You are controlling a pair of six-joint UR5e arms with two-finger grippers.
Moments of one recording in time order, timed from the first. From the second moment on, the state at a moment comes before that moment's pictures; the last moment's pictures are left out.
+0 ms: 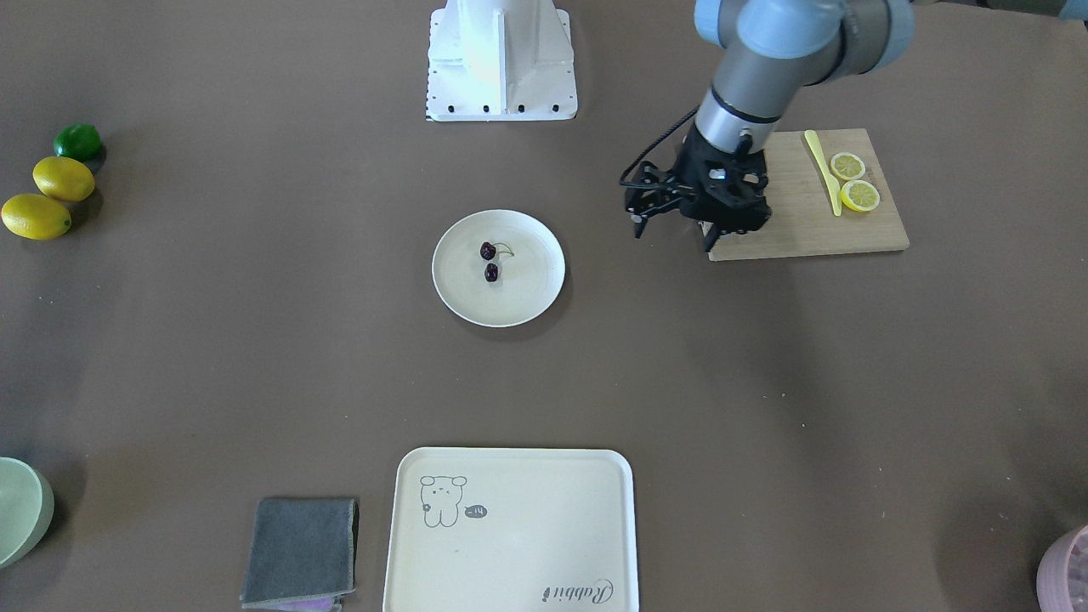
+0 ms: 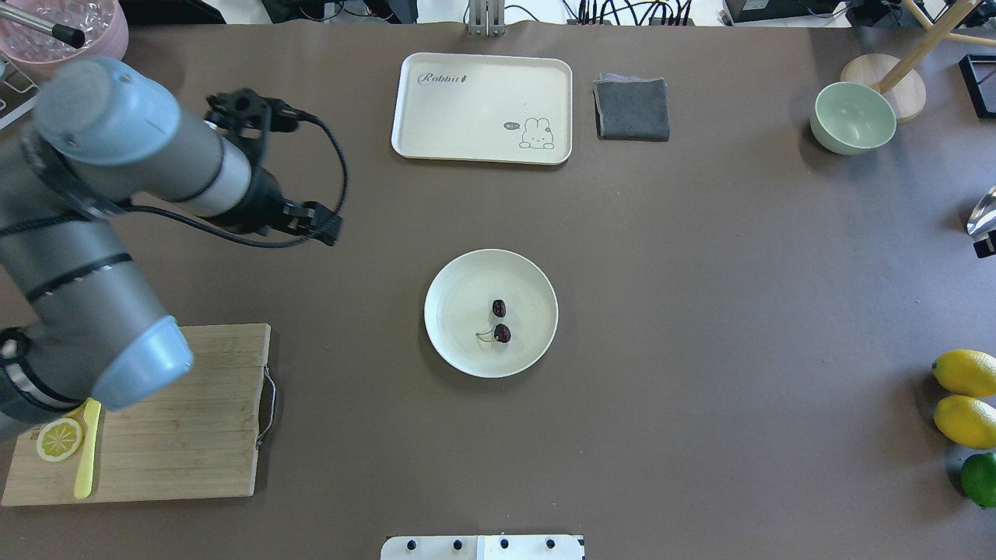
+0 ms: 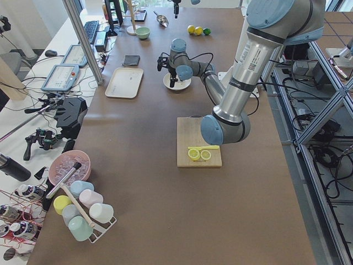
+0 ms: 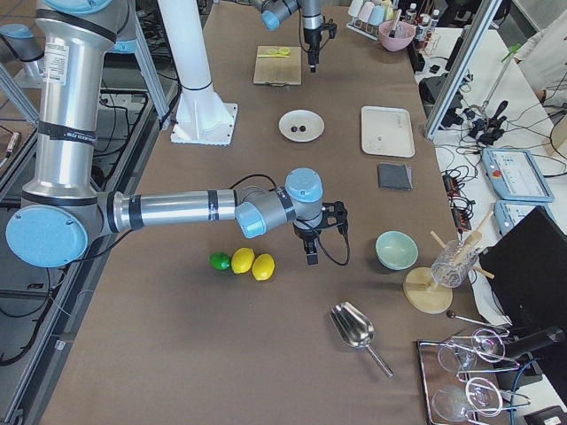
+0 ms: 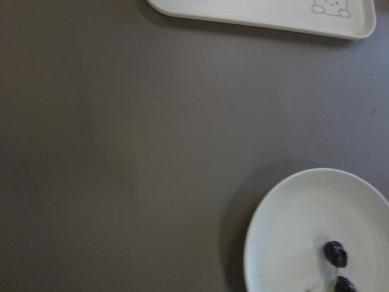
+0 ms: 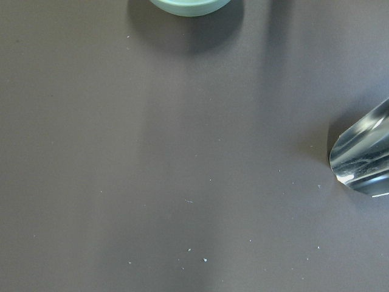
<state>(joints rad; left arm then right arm) -0.79 -1.98 -1.95 -1.60 -2.02 -0.82 1.30 -1.73 1.79 -1.21 2.30 0.34</state>
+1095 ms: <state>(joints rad) -1.50 -1.52 -1.78 -1.58 -2.33 0.28 1.35 -1.74 1.79 -1.21 2.32 0.31</state>
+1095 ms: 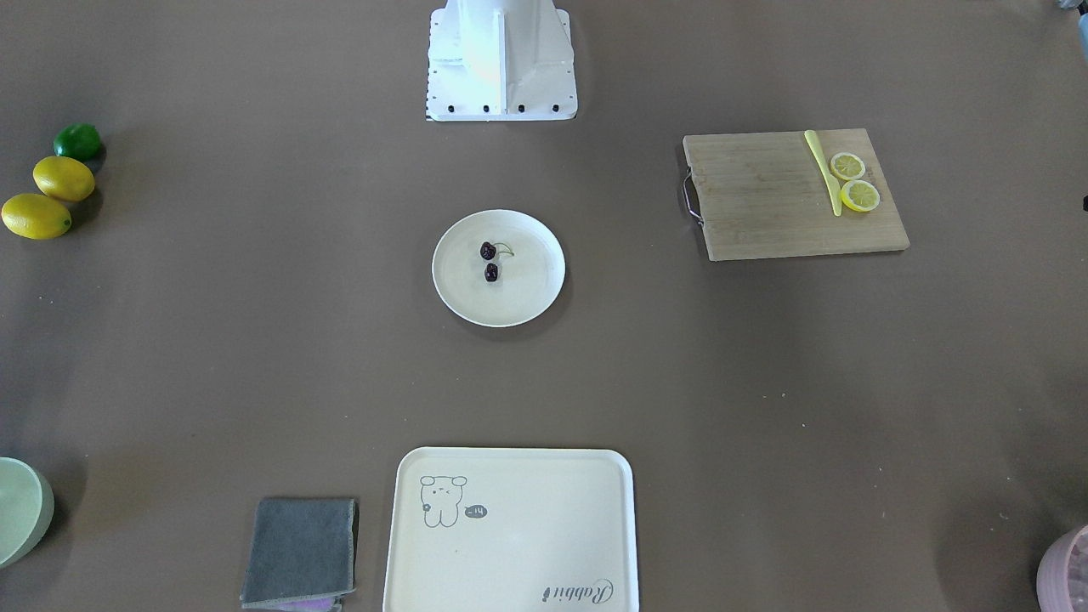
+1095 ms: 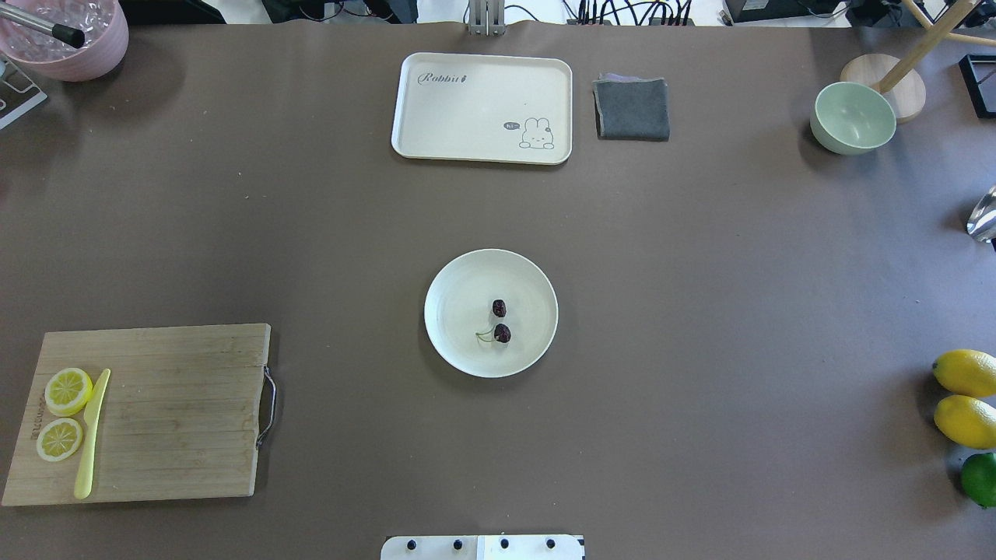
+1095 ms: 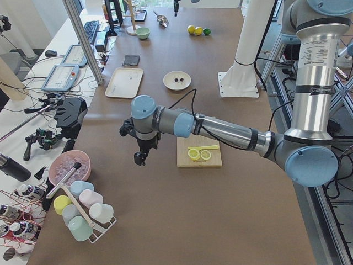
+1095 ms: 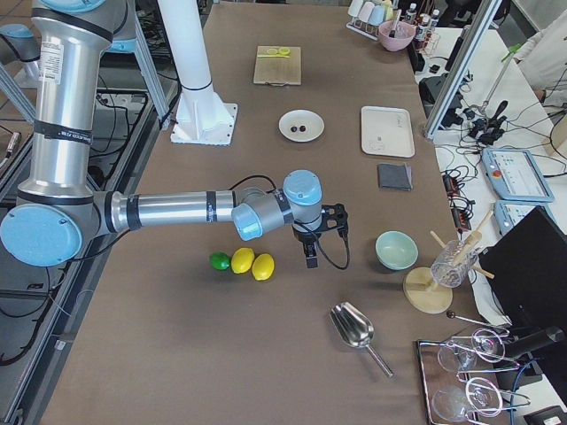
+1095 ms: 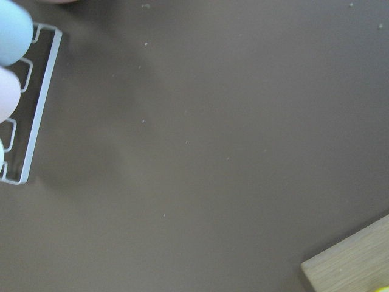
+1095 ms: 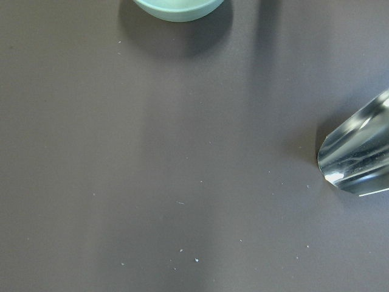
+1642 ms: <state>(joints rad) -1.51 -1.47 -1.77 -1.58 -2.33 0.28 1.51 -1.76 1.80 -1.36 2.34 0.05</state>
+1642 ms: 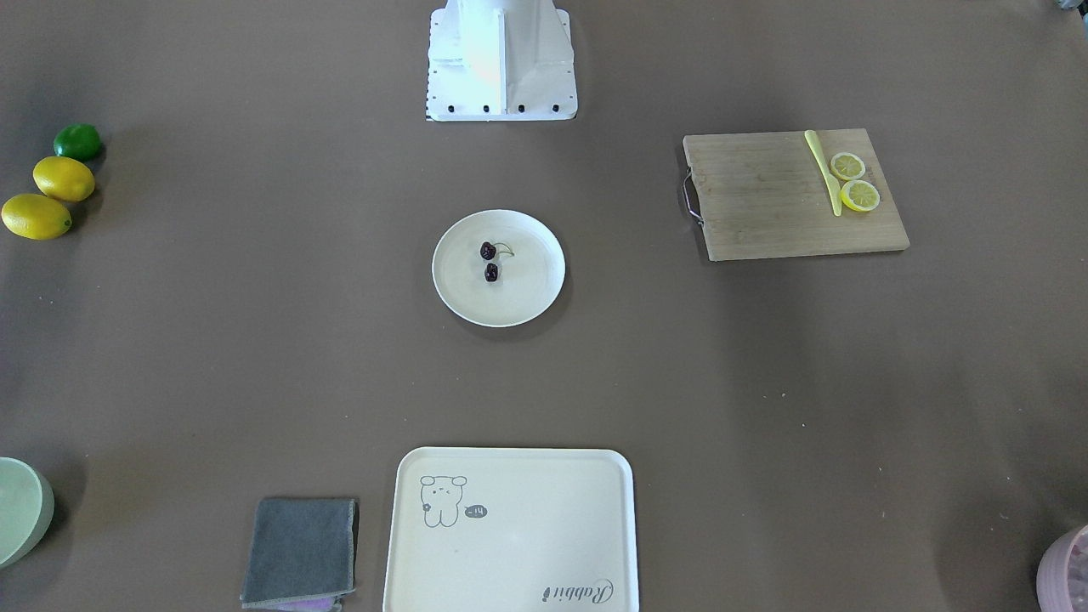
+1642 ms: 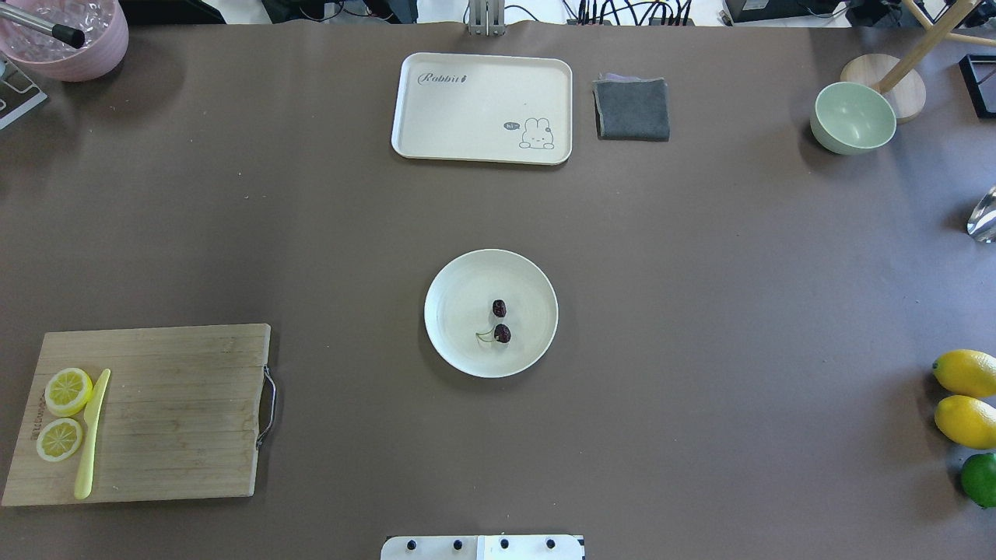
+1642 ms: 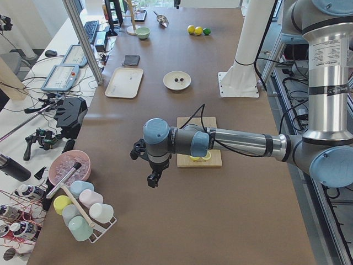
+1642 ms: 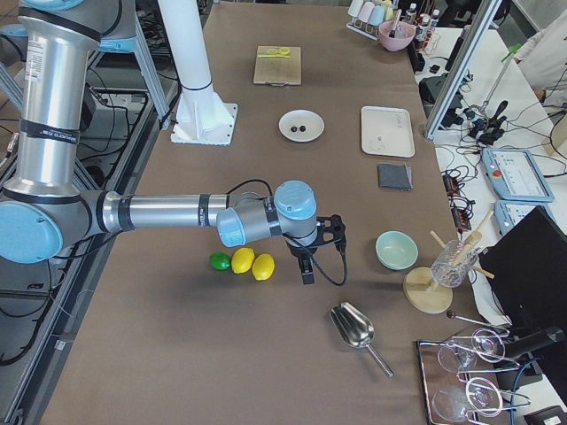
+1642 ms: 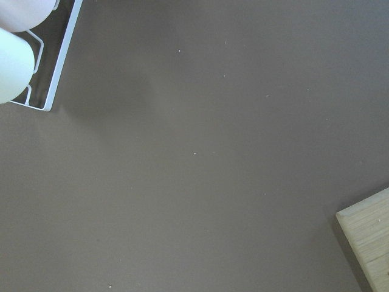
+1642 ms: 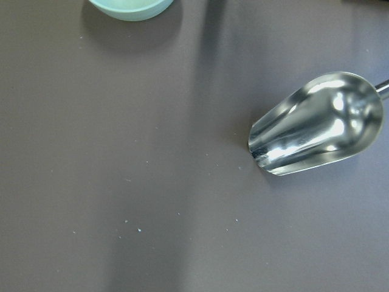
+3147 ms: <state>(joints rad) -1.51 -1.46 -1.77 -1.58 -2.33 0.28 1.59 -1.78 1.83 -1.48 2.33 -0.06</state>
